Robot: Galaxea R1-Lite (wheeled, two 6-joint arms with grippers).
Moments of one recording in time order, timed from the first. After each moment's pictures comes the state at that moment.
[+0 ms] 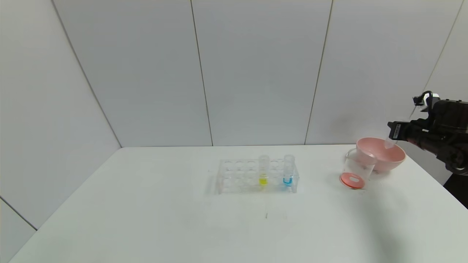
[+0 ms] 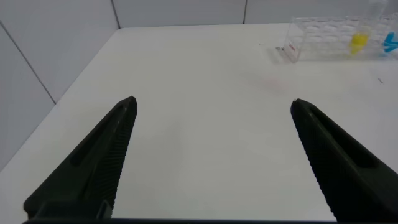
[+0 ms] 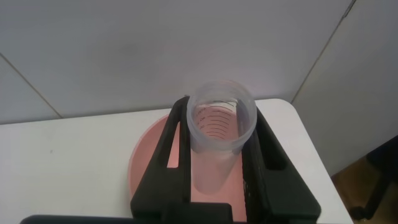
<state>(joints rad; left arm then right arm) 0.00 0.00 0.00 0.00 0.00 0.00 -0.21 2.09 -1.20 -0.71 0.04 0.00</state>
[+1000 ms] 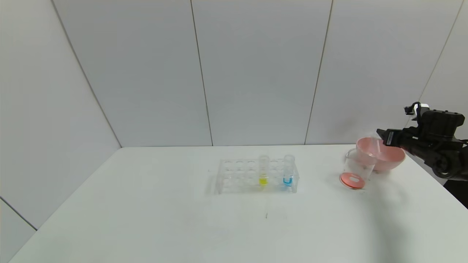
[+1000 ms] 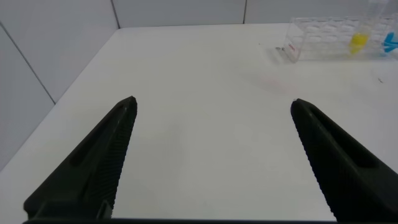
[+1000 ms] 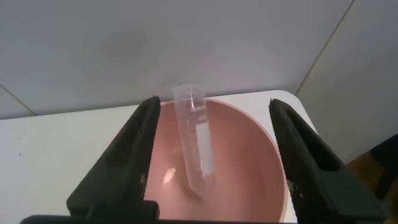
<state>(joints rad) 0.00 0.00 0.00 0.00 0.00 0.00 -0.22 2.19 -1.24 -0.76 0.04 0.00</state>
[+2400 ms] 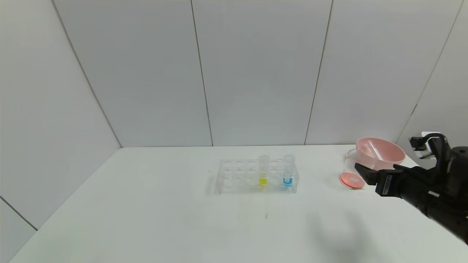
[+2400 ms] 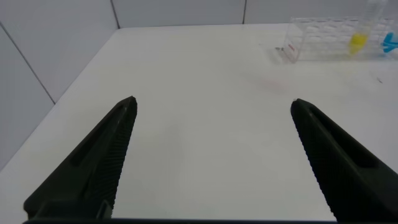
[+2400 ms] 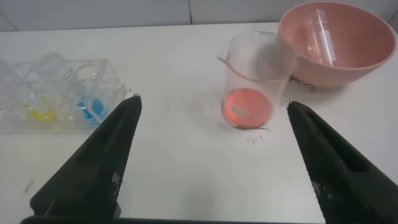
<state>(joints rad) 0.00 0.00 0.00 0.00 0.00 0.00 0.27 1.58 -0.44 -0.88 -0.24 0.14</state>
